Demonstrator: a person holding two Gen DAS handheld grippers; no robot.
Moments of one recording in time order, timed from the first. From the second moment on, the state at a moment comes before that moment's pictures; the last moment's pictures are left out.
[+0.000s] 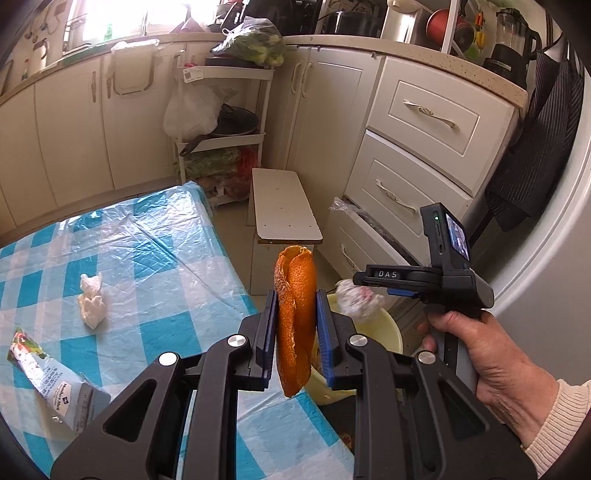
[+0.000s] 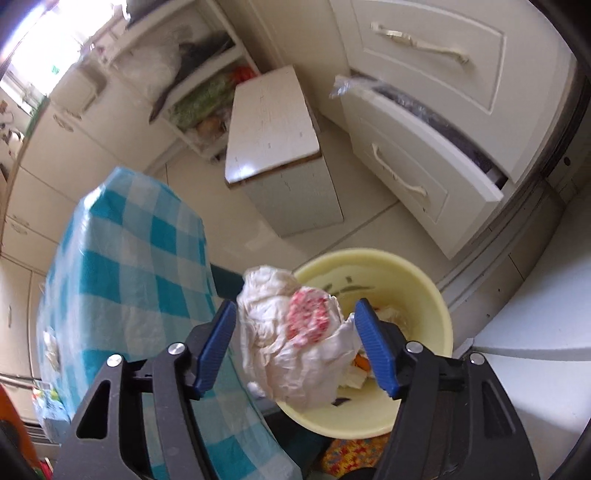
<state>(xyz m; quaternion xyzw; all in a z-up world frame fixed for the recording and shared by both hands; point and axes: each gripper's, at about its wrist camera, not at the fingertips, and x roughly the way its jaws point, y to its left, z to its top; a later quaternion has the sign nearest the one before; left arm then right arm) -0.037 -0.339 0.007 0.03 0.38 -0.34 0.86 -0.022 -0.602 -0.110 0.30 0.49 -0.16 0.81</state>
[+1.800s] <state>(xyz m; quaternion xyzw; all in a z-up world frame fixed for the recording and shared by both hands) -0.063 -0.358 -0.017 0.05 0.41 -0.30 0.86 -0.041 -0.584 -0.017 0.14 0.31 -0.22 0.92</state>
